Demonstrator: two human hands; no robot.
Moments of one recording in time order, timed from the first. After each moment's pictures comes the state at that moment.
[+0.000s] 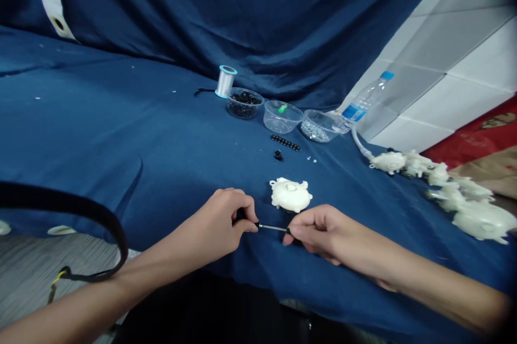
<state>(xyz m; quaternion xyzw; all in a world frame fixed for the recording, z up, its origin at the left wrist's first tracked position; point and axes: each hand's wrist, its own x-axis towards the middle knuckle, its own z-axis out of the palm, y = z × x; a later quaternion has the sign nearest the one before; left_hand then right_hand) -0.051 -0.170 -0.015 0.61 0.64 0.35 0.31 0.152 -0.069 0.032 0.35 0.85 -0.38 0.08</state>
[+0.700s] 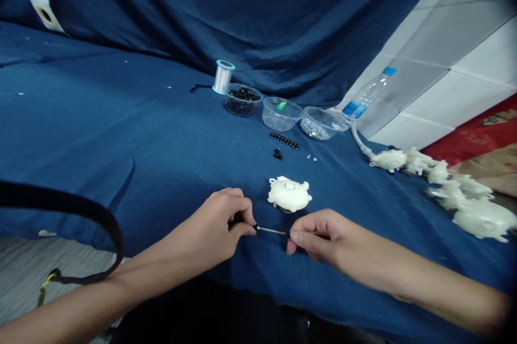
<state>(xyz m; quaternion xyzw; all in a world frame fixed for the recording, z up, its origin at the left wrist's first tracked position) -0.050 -0.168 -0.020 0.61 0.63 0.37 0.32 0.158 -0.071 0.033 0.39 0.82 -0.40 0.11</state>
